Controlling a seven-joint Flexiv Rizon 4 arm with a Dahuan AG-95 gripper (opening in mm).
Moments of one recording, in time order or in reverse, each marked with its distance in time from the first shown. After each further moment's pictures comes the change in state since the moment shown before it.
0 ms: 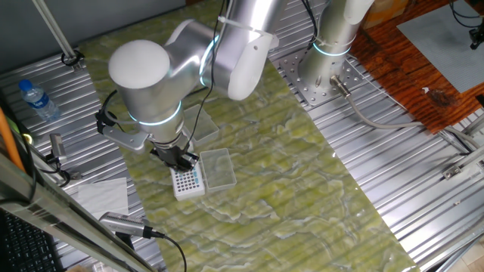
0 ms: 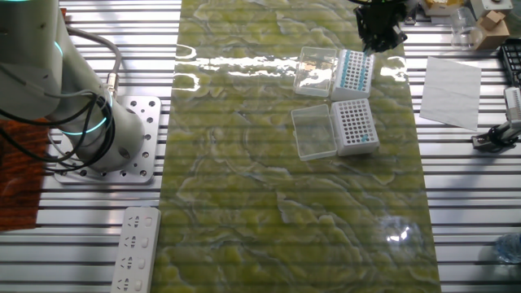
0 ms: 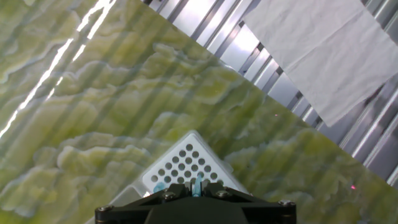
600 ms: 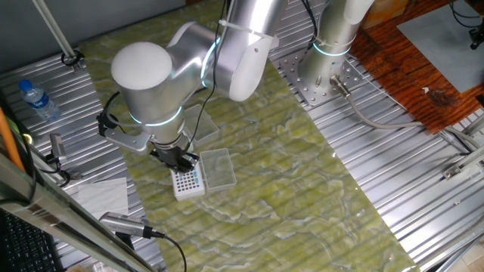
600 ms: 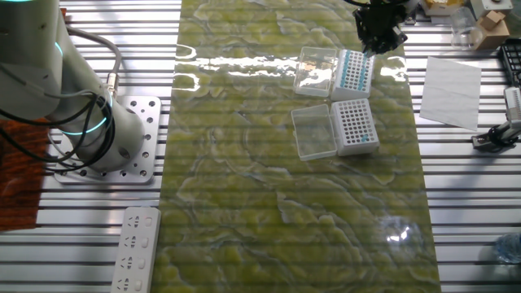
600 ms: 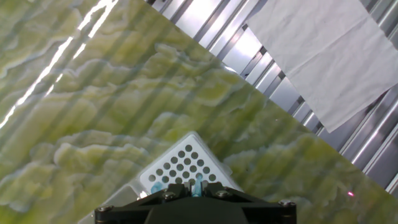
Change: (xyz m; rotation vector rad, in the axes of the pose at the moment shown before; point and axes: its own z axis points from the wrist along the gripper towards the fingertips) arm 0.000 -0.001 0.001 0.005 -0.006 -0.055
